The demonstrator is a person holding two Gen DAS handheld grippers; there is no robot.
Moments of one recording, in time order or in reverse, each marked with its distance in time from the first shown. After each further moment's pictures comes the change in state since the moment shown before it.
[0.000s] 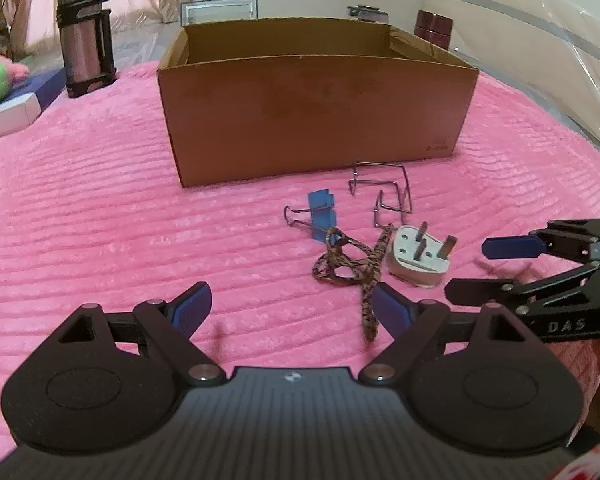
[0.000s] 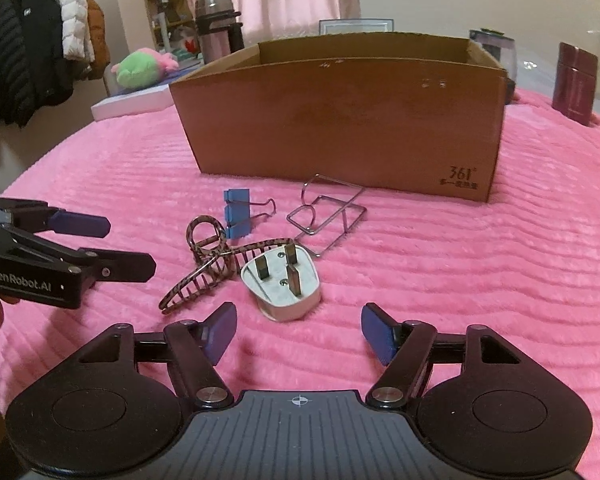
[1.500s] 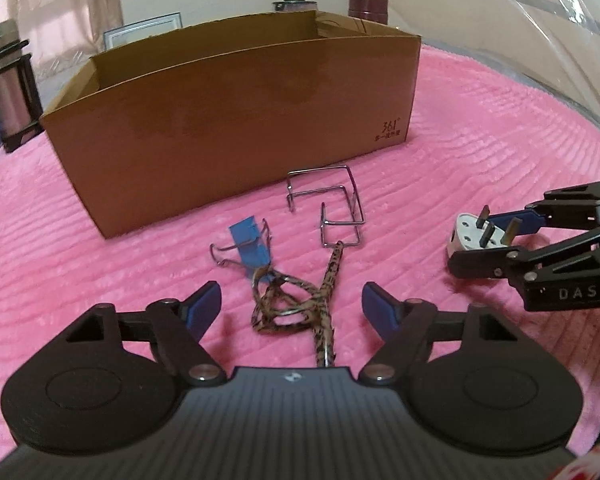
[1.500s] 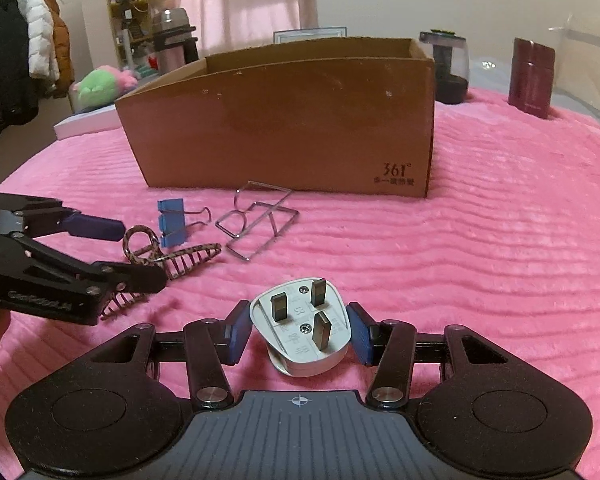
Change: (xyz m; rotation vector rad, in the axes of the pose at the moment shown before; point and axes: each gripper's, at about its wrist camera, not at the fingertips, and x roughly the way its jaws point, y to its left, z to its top) left arm 0.046 -0.041 0.015 0.208 -0.025 -0.089; right arm -0.009 -0.035 -0.009 0.056 -0.048 -0.097
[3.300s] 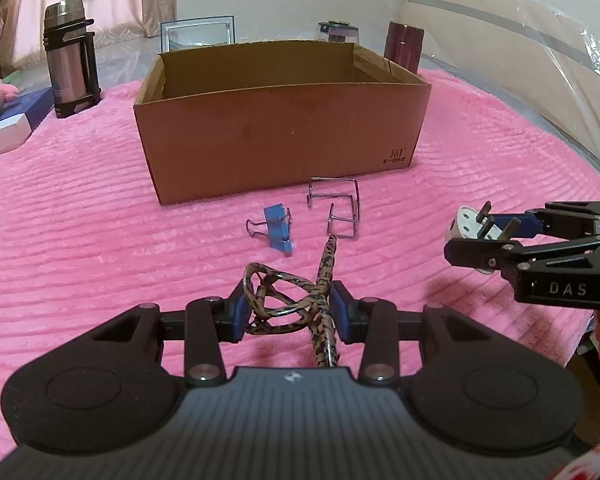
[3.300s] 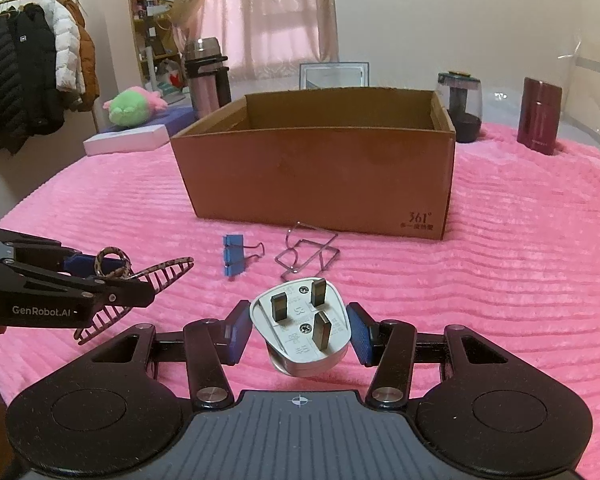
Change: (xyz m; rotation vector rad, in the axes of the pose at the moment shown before) left arm -0.090 0.000 -0.010 -0.169 -0.008 0.052; right arm -0.057 0.040 0.016 -0.039 -0.066 0.031
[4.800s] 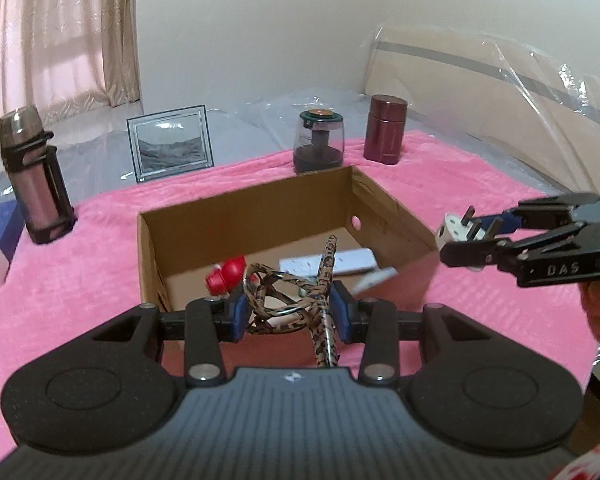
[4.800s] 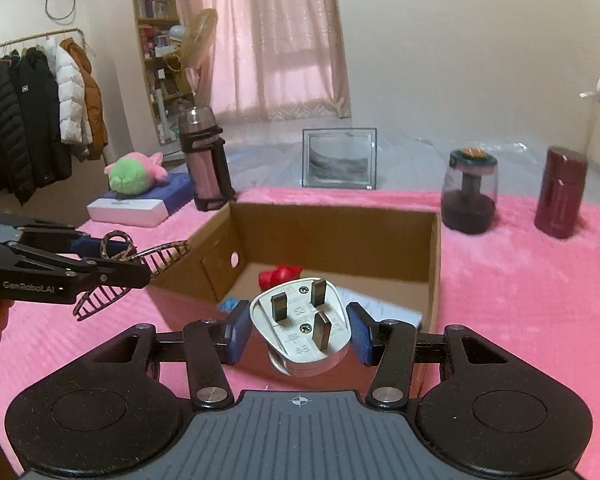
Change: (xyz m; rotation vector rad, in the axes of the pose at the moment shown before) left arm 0.017 0.037 0.183 0.117 -0.119 -0.081; right arm 0.021 -0.058 0.165 -0.025 -0.081 0.078
